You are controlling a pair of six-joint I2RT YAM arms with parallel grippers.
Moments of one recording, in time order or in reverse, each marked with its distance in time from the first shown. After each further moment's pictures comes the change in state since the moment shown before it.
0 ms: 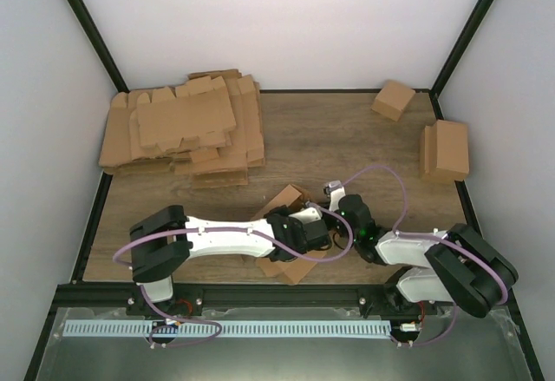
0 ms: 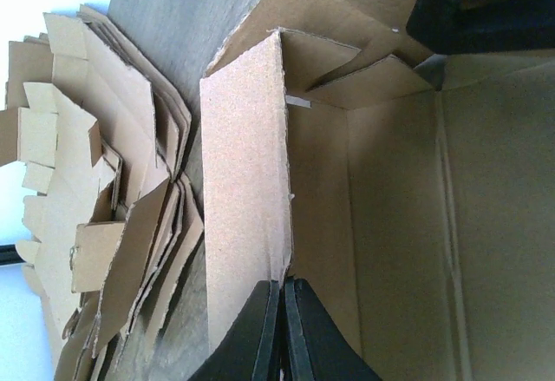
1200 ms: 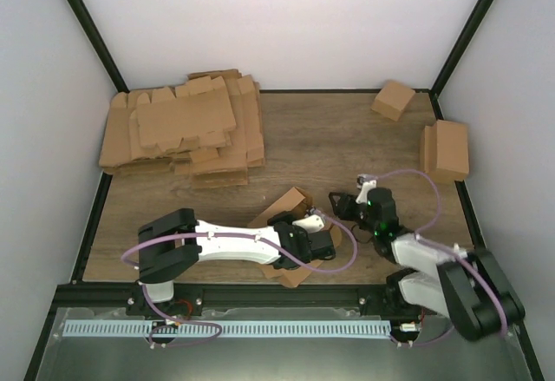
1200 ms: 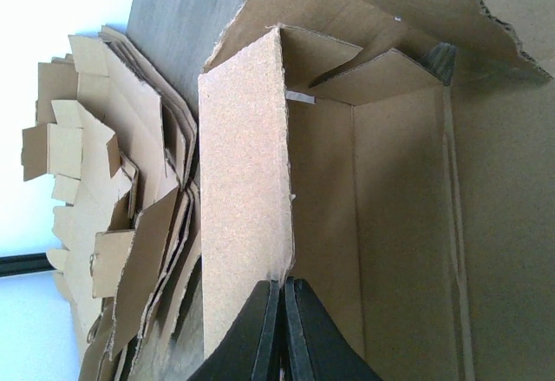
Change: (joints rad) left arm -0.053 0.052 0.008 0.002 -0.073 -0.011; right arm -0.320 -0.239 -0.098 -0.092 -0.116 0.163
